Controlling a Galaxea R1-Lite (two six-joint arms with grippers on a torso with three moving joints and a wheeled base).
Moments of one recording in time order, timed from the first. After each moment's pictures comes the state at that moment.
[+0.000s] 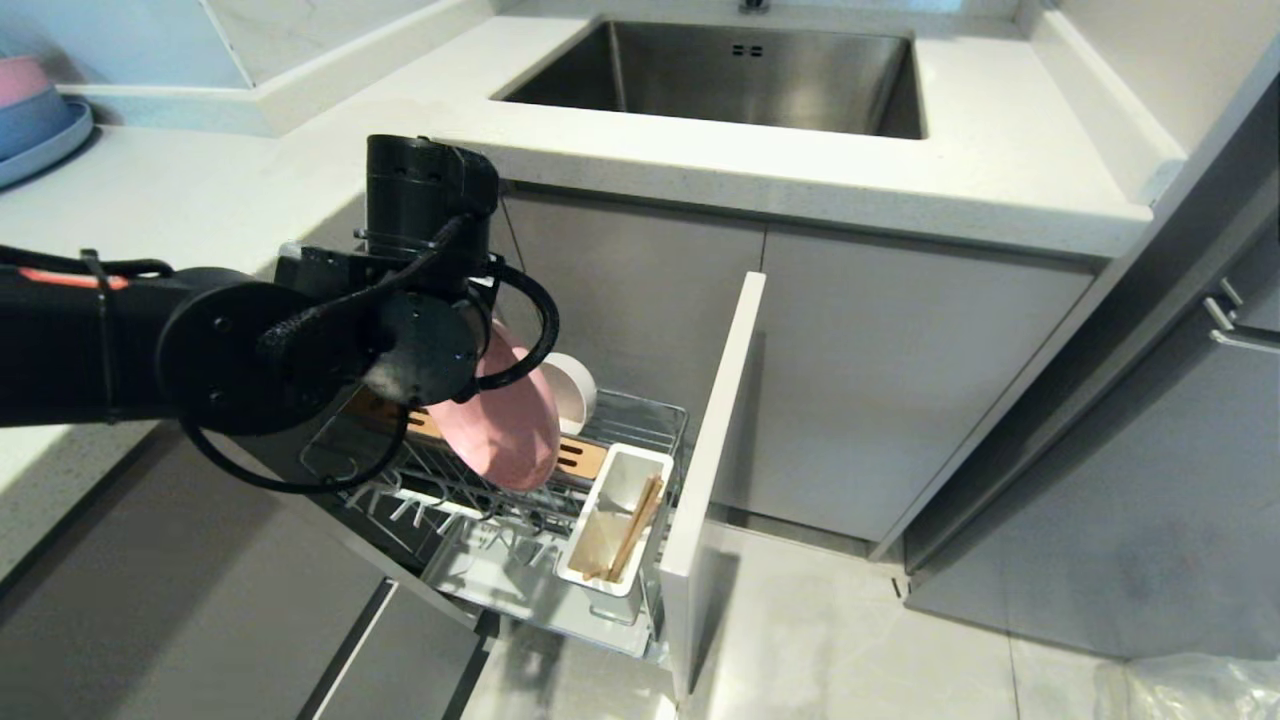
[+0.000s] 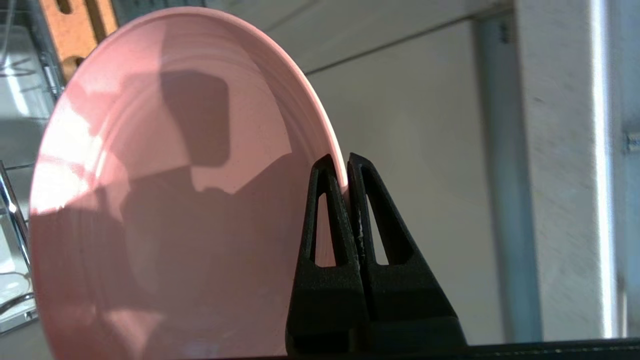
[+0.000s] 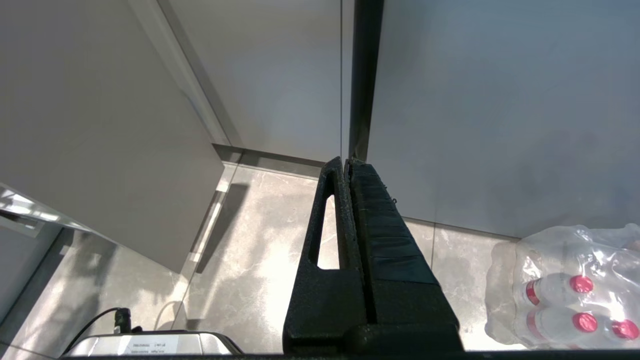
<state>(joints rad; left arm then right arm) -0.58 1.74 -1.33 -0.11 0.86 -1.35 0.00 0.00 0.00 0.00 -0.02 0.05</state>
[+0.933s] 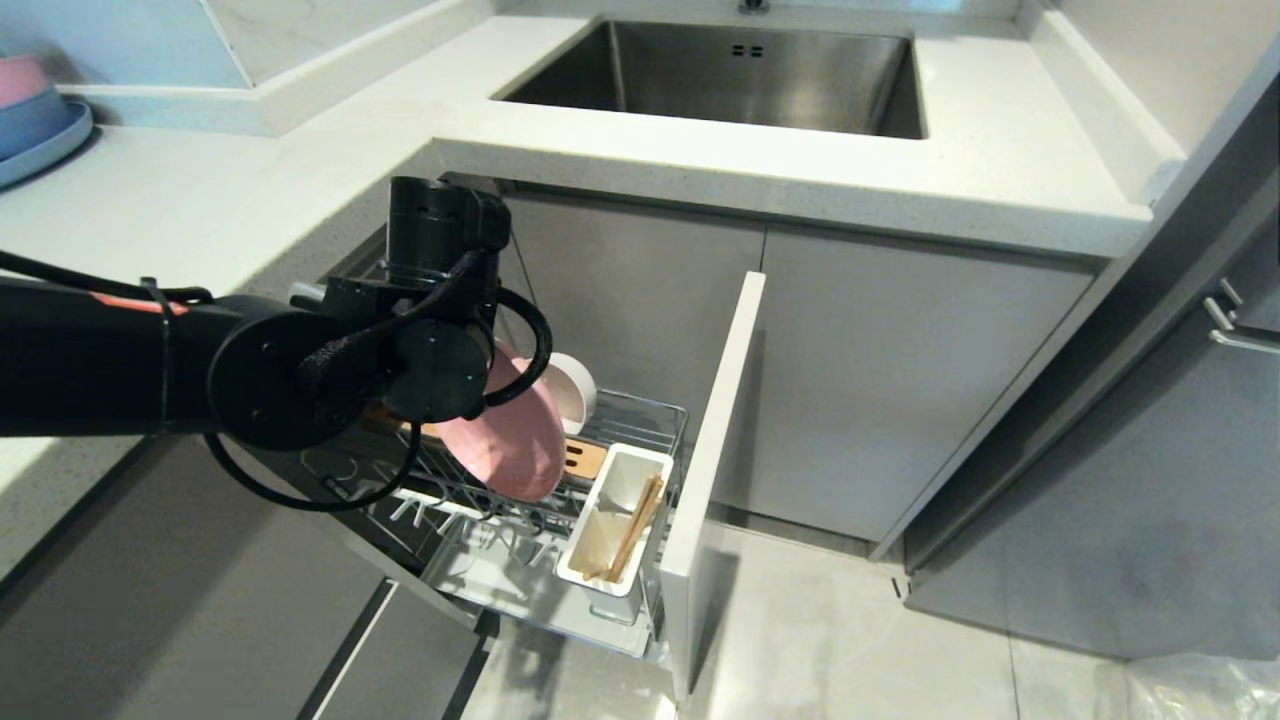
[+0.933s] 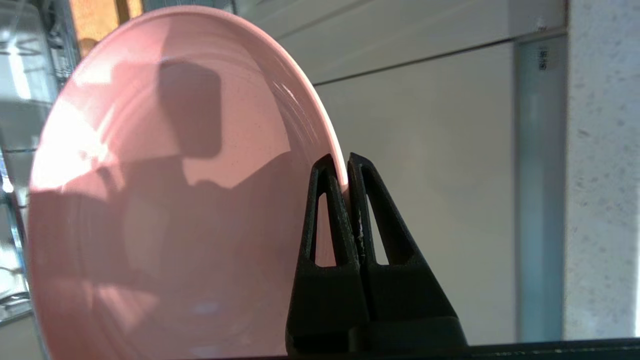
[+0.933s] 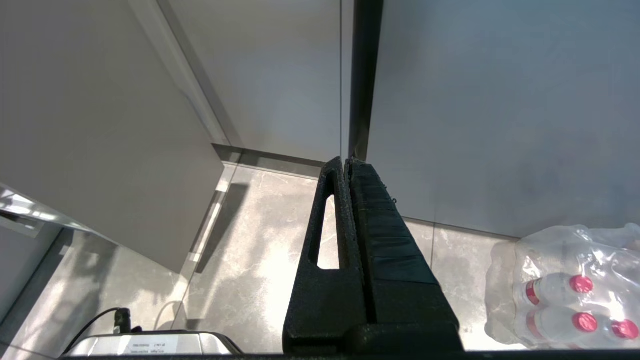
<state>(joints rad) -0.55 1.77 -1.29 -0.15 0.85 -1.45 0.00 0.00 0.00 0.00 -0.02 0.05</state>
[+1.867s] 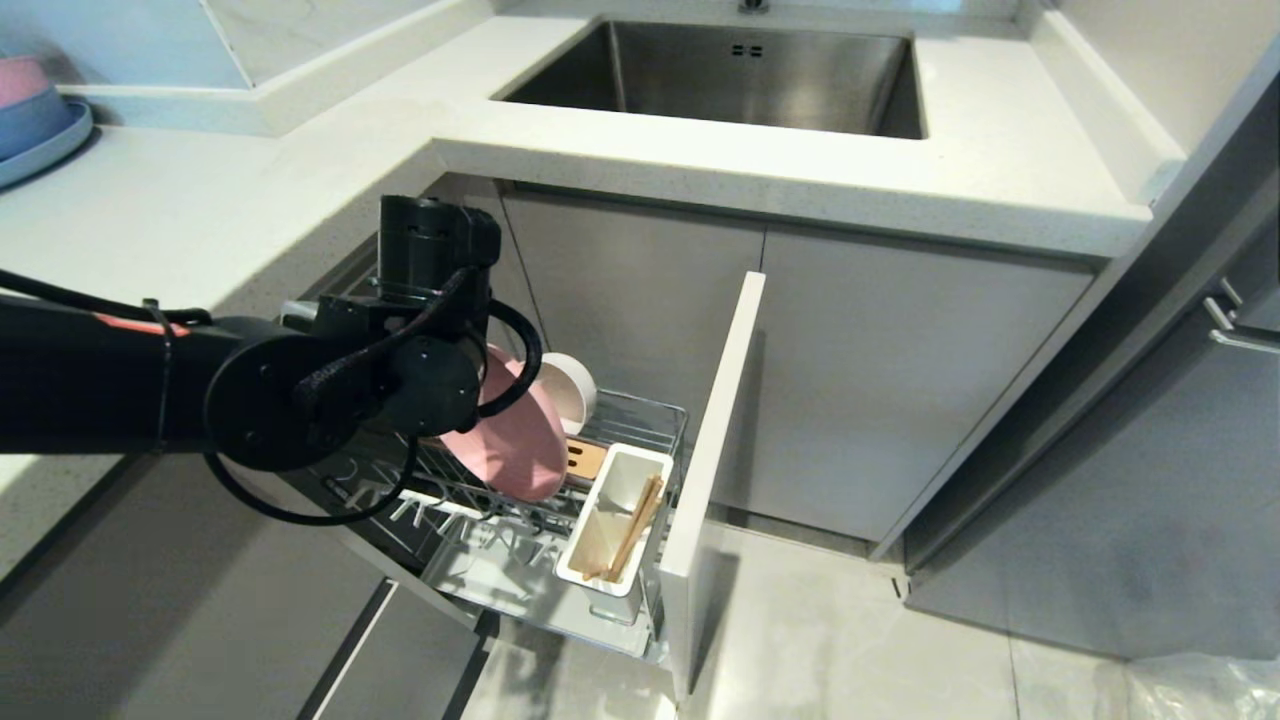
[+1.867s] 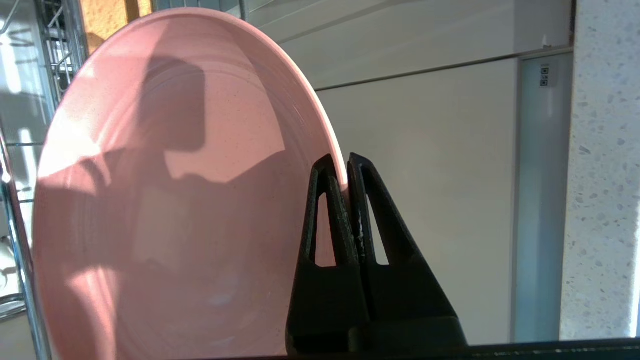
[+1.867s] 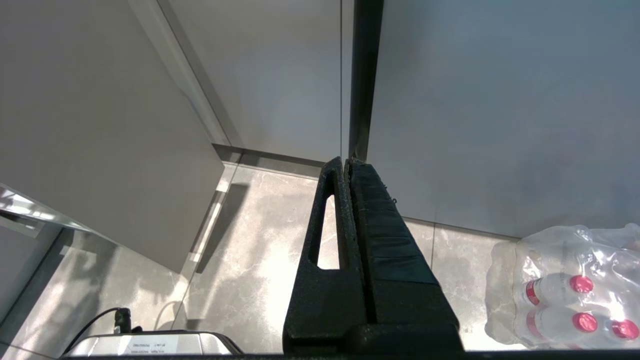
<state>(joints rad) -0.54 1.77 -1.23 -0.21 0.84 -1.48 0.00 0.00 0.00 0.00 -0.02 0.05</state>
